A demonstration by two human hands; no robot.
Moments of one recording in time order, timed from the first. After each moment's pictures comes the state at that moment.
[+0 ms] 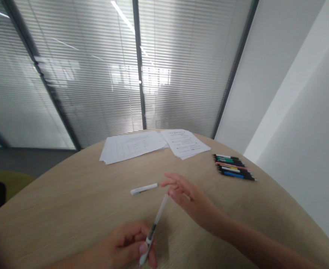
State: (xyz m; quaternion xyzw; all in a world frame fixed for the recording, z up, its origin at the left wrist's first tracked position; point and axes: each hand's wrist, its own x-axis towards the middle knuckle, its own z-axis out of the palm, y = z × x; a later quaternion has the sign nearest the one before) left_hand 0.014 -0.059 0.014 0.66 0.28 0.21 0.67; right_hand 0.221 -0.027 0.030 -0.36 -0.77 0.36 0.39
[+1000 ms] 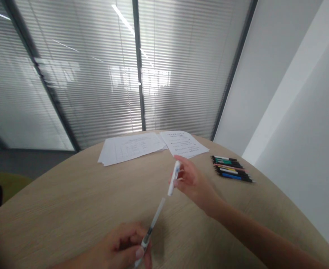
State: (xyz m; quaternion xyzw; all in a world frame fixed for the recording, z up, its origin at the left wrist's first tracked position) left_hand 0.014 -0.059 0.010 0.65 0.30 0.22 0.67; right_hand 0.226 -0.007 0.039 -0.34 -0.66 0.43 0.50
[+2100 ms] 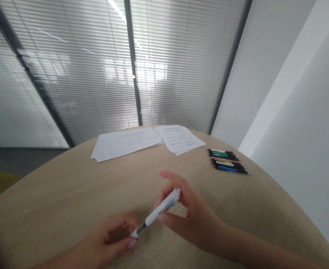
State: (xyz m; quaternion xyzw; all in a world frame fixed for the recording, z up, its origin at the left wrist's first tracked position) left_hand 0.009 -0.057 0.013 0.74 0.38 0.26 0.50; right_hand 0.219 -0.060 0.041 -0.28 -0.73 0.39 0.48
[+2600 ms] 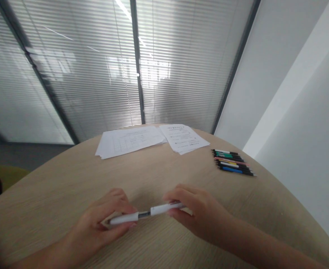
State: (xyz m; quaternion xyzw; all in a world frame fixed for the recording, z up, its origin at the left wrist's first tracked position) left_hand 0.000 -0.045 0.037 0.86 0.29 0.39 0.16; right_hand 0.231 -0.052 0.052 -0.34 -0.88 0.13 0.30
